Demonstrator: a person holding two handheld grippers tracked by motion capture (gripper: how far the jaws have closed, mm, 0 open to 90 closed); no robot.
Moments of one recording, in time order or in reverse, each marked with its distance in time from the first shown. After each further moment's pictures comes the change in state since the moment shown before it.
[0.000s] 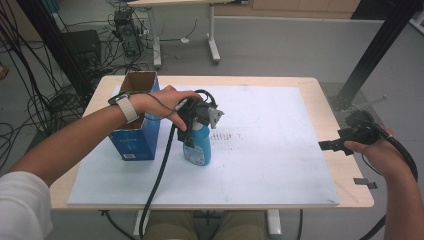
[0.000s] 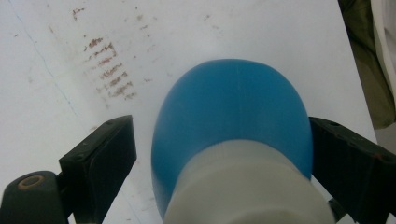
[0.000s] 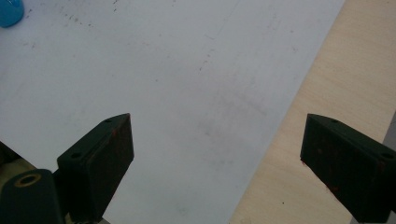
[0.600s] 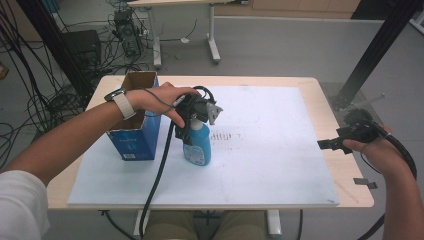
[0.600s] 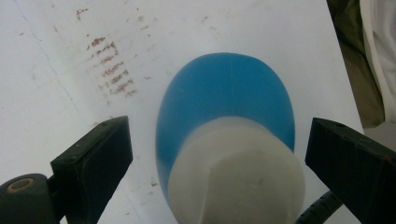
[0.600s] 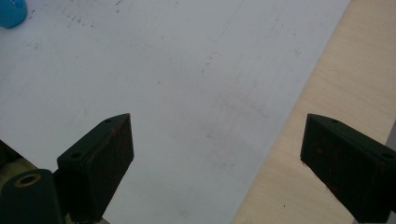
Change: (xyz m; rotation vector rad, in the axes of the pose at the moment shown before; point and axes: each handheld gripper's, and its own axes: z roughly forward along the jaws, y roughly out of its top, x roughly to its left) left arm 0.002 -0.004 -0.010 -0.008 -0.011 -0.006; right arm 0.001 0.005 0.001 0.006 0.004 -0.001
